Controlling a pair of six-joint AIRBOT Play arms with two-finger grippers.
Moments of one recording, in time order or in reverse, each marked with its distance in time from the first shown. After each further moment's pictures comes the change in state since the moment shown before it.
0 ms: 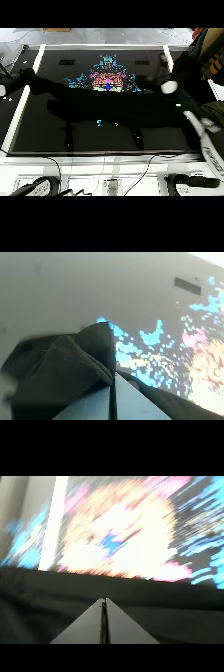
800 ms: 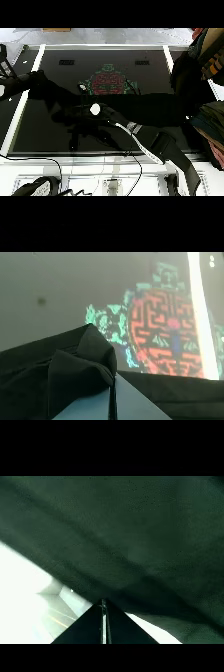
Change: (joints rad) left arm -0.091 0.050 0.001 -0.113 -0.185 0.050; right arm 0.541 -0.570 0.546 0.195 0.010 0.053
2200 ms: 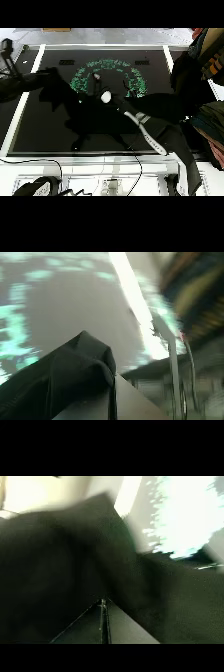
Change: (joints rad) left arm -0.072 0.035 0.000 -0.395 -0.152 0.387; right arm -0.209 0.021 0.049 -0.137 0.113 0.121
